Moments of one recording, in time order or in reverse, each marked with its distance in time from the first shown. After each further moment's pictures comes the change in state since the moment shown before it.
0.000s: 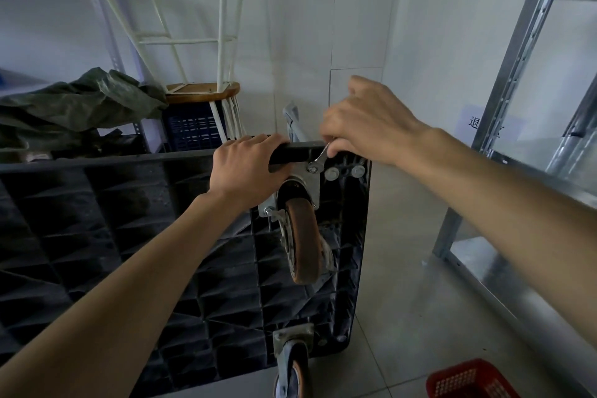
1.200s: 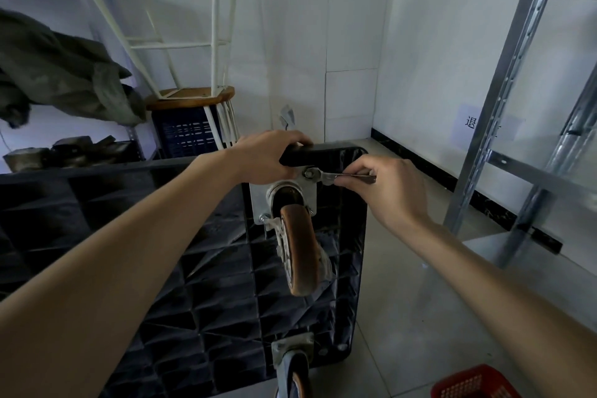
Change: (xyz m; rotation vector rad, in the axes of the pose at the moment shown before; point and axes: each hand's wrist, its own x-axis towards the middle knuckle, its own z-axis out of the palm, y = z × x) left_hand 0.061 -0.001 0.000 -0.270 -0.515 0.190; right_hand -0.063 -0.053 0.094 0.819 0.394 0.817
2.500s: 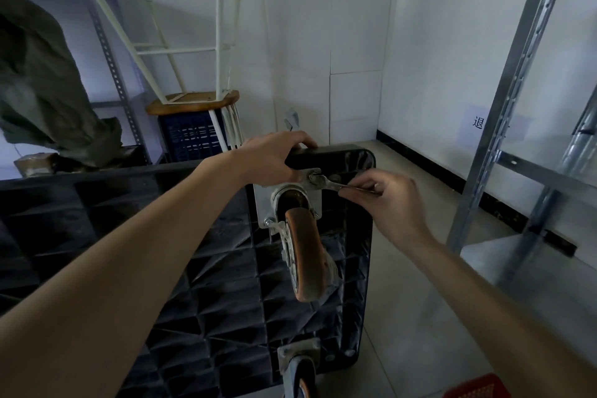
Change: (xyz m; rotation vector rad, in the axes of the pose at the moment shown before) left_hand 0.000 0.004 -0.003 -0.072 -0.035 -0.047; right_hand -0.013 0.014 0.018 0.289 -0.077 0.117
